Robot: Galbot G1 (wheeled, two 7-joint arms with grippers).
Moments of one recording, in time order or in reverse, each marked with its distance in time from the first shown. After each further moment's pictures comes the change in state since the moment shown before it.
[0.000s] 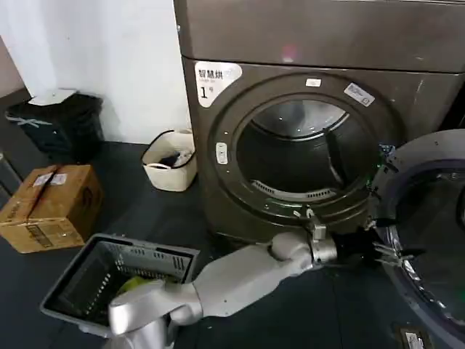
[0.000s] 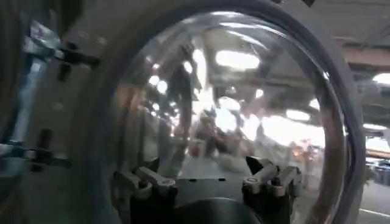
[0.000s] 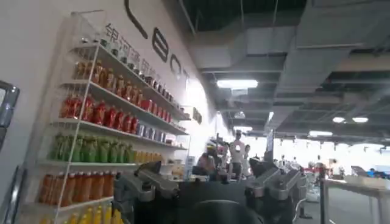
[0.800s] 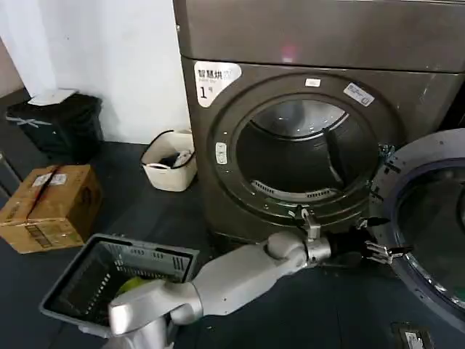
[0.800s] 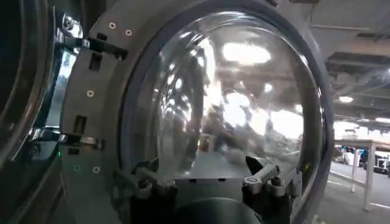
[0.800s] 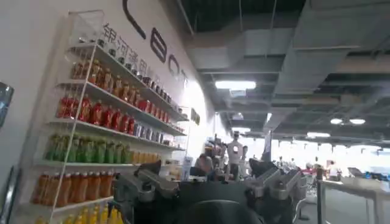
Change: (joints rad) left arm 0.008 0.000 0.003 0.019 0.011 -0.010 0.006; right arm -0.006 -0.001 0.006 -0.012 -0.002 0.008 -0.008
